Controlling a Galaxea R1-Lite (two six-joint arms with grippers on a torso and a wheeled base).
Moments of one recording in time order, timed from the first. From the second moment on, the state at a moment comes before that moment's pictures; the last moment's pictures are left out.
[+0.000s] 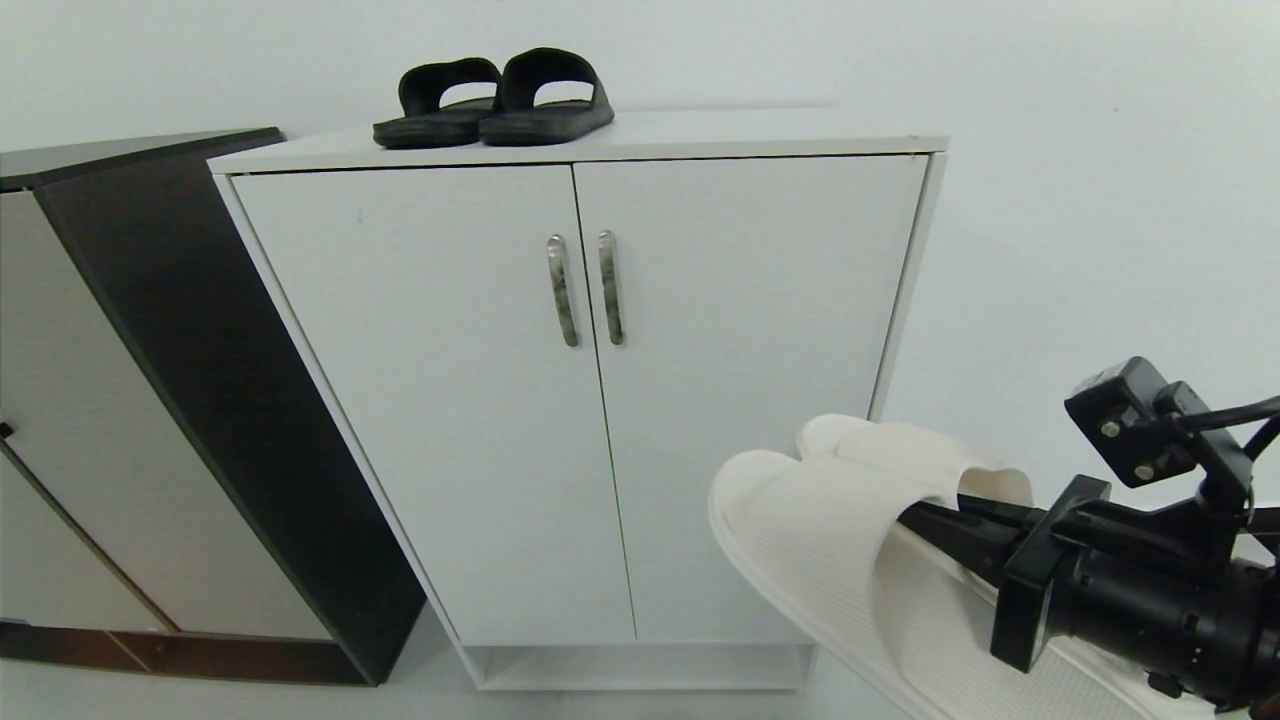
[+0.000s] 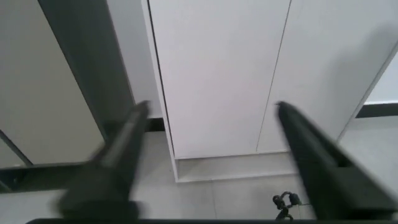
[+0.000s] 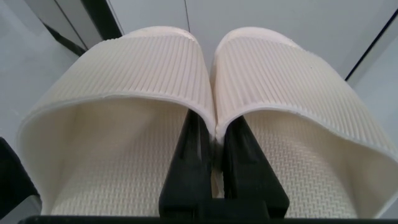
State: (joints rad) left arm 0.00 0.01 -0.01 0.00 -0.03 0.04; right arm 0.80 1.34 -0.50 -0.67 -0.09 0.07
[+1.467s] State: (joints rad) left arm -0.22 1.34 -0.97 -0.38 -1.00 -0.36; right arm 0.80 1.33 -0.48 -0.67 -0.05 0.06
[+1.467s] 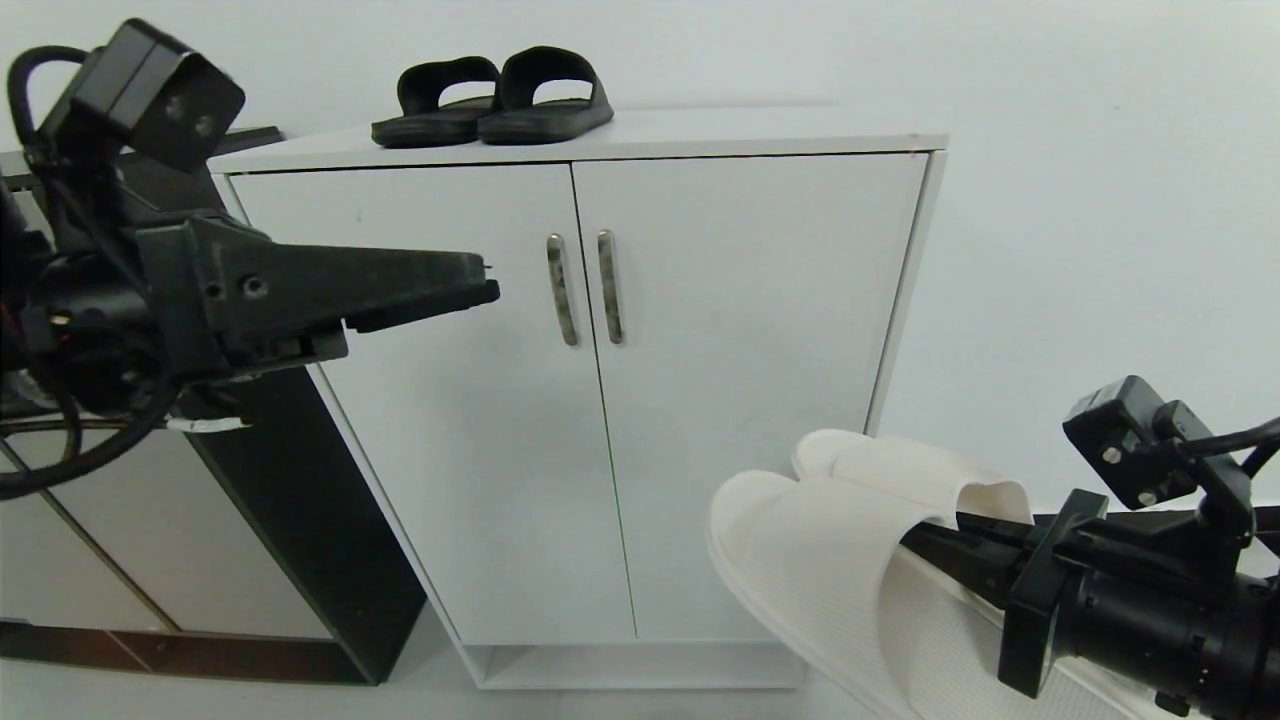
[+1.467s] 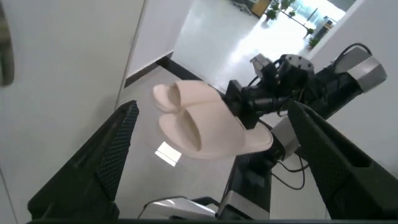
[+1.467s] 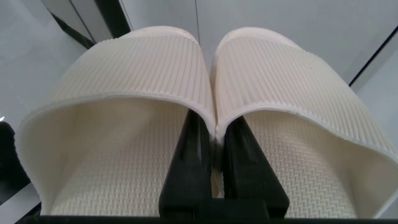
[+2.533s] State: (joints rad) left arm -0.32 1.64 -1.18 -0.37 -0.65 -0.23; right arm 0.80 1.33 -0.47 -0.67 -0.05 0.02
